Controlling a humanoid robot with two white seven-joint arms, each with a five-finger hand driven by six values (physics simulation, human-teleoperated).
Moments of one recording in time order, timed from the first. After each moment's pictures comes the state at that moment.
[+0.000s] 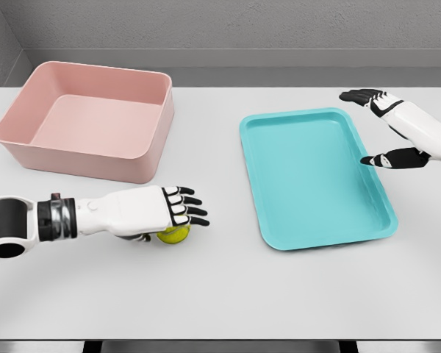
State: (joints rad) left arm -0.46 0.82 -0.76 -1.75 -0.59 -0.61 -0.27; right arm -0.21 -0.55 -0.10 -1.57 0.17 -0.61 0.61
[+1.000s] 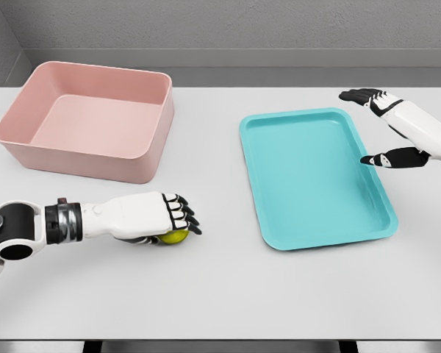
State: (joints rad) left arm -0.45 0.80 -0.79 -1.69 -0.60 -0.61 -0.28; right arm -0.22 -0.55 -0.10 -1.57 0.17 -0.61 0.61
